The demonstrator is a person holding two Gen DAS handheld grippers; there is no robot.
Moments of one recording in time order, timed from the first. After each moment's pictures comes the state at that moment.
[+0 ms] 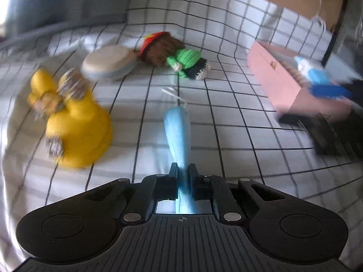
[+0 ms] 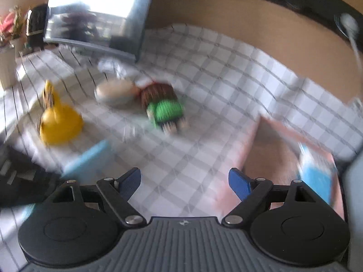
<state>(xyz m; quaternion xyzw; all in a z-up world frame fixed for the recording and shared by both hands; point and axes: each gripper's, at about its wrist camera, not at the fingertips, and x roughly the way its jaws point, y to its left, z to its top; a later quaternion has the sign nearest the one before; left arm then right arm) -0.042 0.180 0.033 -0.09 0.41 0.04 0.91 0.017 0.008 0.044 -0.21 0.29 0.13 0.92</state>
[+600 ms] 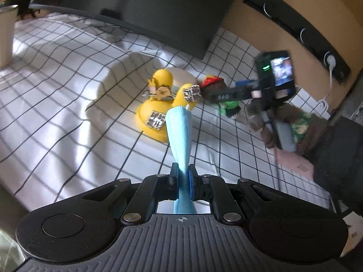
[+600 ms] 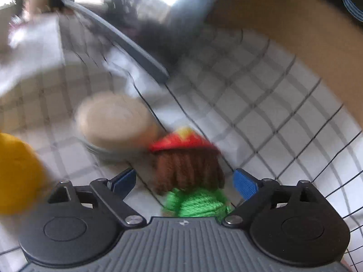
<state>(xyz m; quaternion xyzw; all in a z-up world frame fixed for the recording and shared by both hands) -0.168 0.254 0.064 -0.24 0.31 0.09 0.92 0.189 0.132 -0.014 -0.34 0.30 0.17 0.87</state>
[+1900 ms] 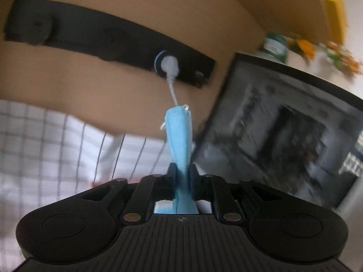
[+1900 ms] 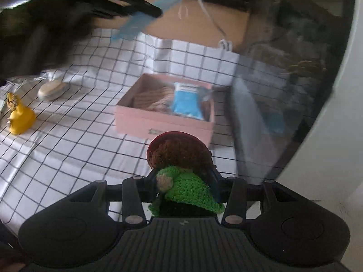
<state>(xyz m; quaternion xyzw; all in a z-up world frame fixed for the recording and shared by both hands) 0.101 0.057 0.183 -0.14 0.21 -0.24 0.94 -0.140 -0.109 0.086 -0.11 0.31 -0.09 0.94</state>
